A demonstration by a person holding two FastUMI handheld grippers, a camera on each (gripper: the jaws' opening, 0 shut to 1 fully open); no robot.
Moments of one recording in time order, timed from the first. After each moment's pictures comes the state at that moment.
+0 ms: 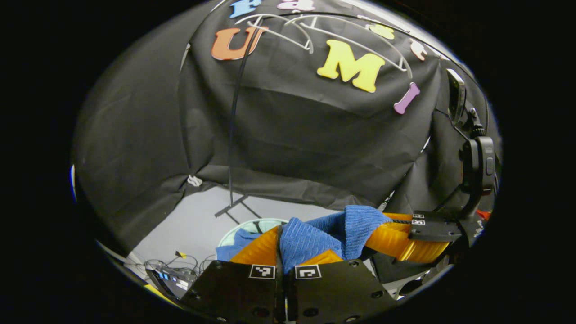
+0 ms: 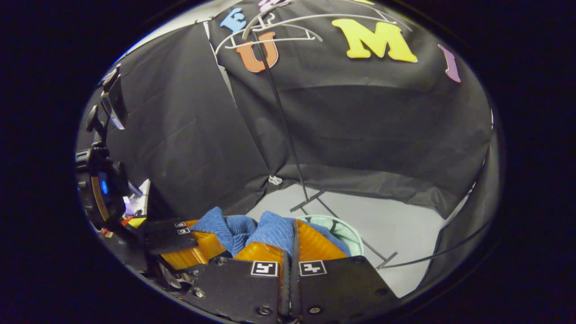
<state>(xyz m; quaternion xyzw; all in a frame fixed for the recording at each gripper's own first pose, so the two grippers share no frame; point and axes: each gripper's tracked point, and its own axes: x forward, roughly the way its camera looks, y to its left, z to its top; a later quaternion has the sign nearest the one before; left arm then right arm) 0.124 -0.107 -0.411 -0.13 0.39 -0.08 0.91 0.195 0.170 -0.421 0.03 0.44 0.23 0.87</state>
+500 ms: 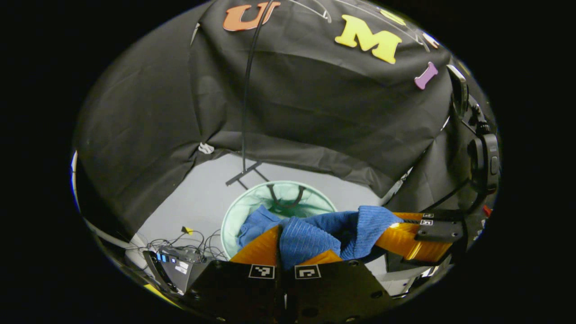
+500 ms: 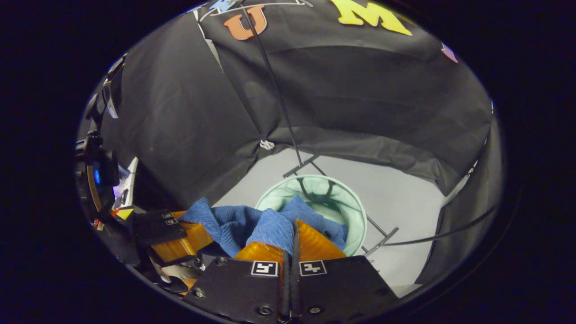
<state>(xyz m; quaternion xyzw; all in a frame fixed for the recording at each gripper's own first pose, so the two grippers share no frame) 0.079 -0.099 -0.508 -0.11 0.49 -0.05 0.86 0.163 0.143 -0.532 0.00 0.53 0.20 0.82</state>
